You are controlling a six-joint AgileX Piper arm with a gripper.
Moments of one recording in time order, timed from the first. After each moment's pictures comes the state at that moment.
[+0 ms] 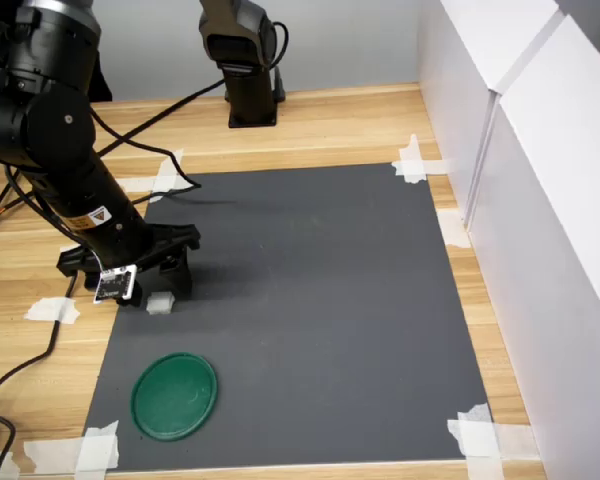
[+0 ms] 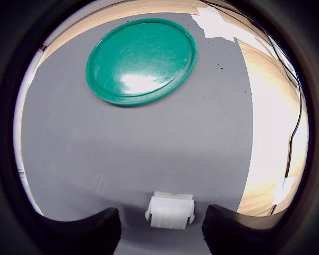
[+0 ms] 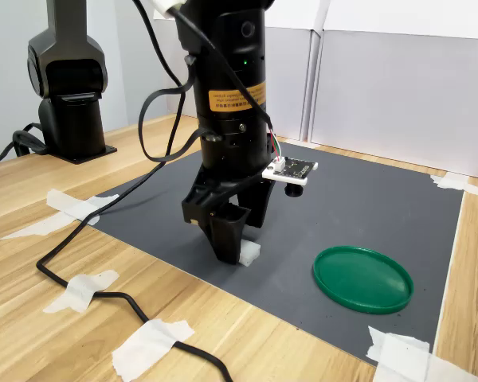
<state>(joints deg) -15.6 111.4 -78.4 8.4 51.4 -28.6</state>
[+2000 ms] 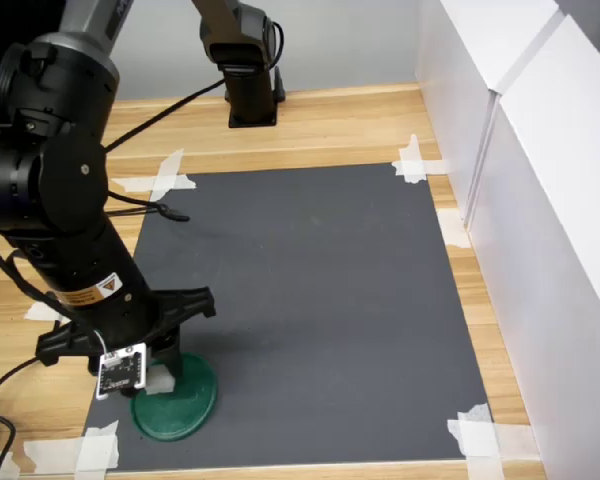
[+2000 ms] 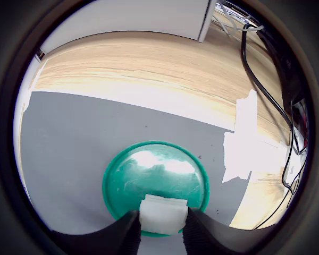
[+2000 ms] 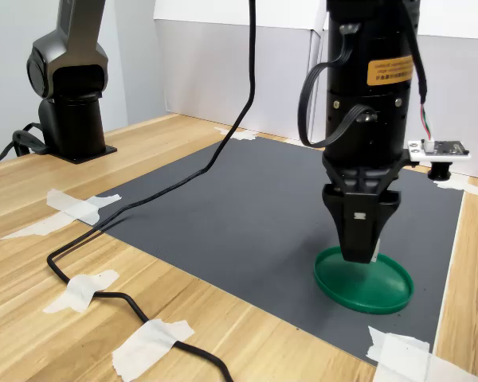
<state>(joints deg) -7.0 124.1 -106.8 3.1 59.9 -26.0</state>
